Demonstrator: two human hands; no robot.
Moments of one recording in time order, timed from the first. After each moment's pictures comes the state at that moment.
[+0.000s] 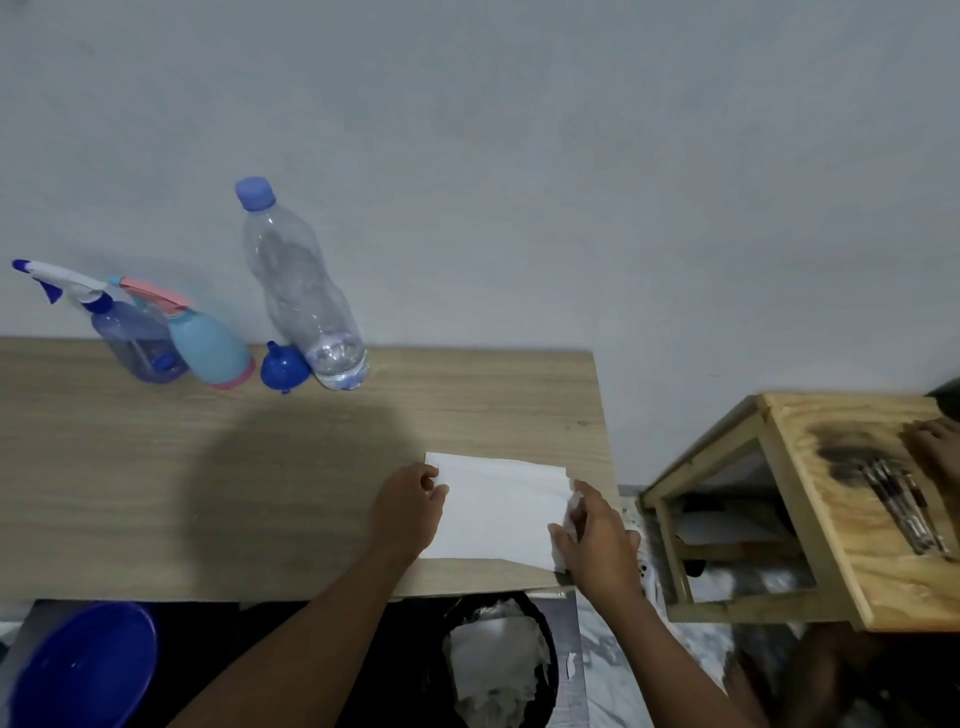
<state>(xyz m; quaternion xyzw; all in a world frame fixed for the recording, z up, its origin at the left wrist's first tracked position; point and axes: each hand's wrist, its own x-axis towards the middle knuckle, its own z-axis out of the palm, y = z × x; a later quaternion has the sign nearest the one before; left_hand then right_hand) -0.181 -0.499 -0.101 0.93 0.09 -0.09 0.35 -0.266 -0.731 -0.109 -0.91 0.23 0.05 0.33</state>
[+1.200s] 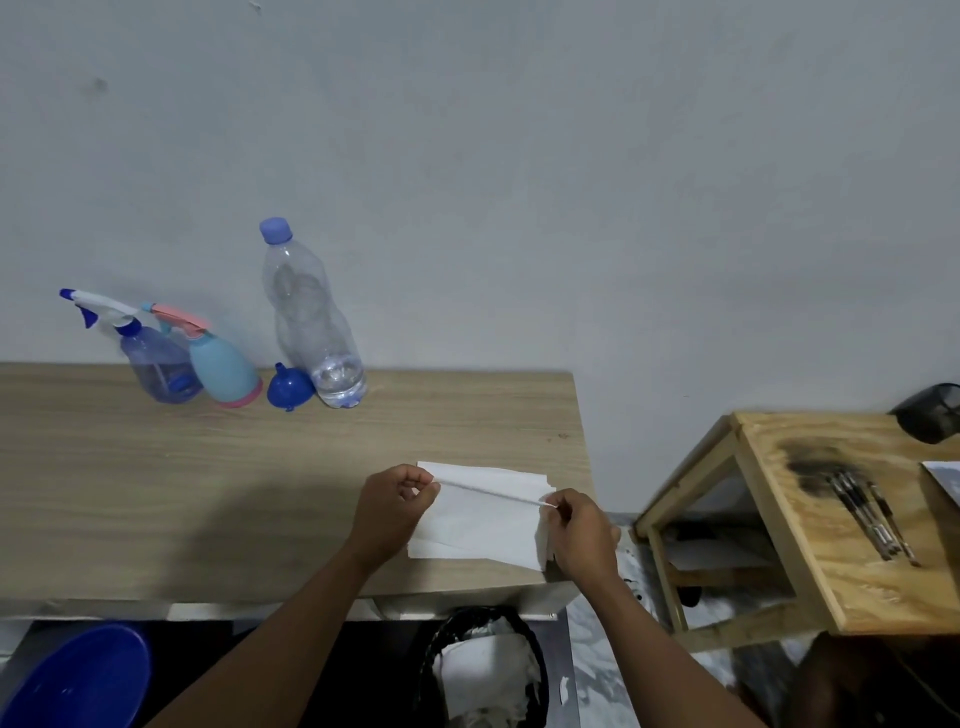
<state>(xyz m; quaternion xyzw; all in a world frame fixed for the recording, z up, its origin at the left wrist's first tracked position) -0.210 -0.484 -0.045 0.85 0.04 -0.04 0.53 -0.263 -0.731 -0.088 -0.89 0.24 0.01 0.40</state>
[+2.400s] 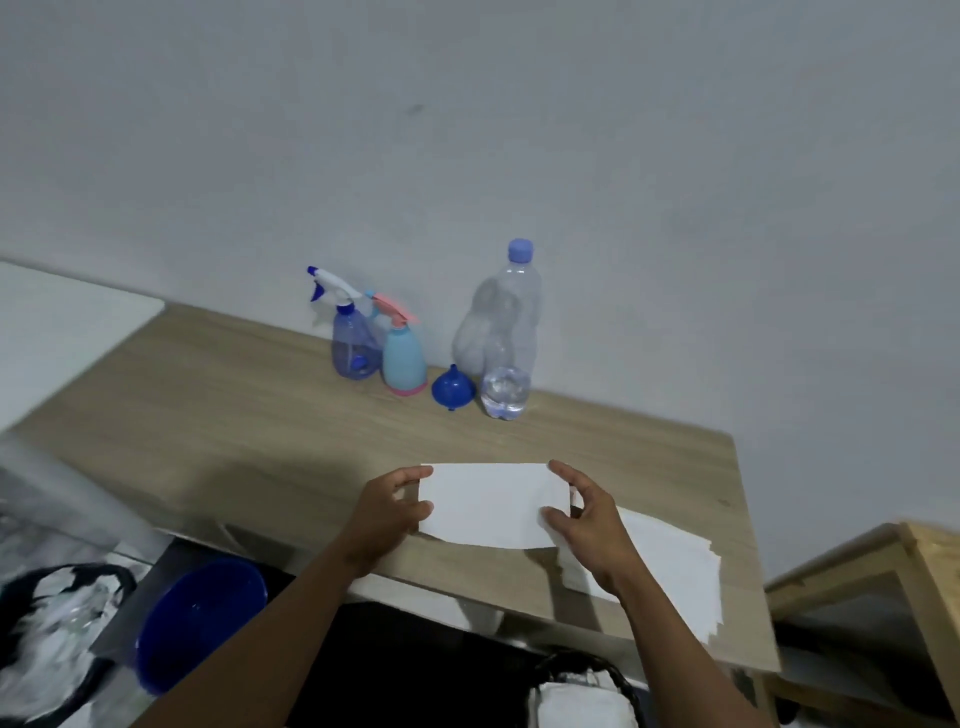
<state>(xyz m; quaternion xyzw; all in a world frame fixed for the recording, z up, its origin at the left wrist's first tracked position) -0.223 -0.262 -0.022 0.77 0.12 -0.10 0.62 -0.209 -0.539 -0.023 -0.77 0.05 0.13 0.63</state>
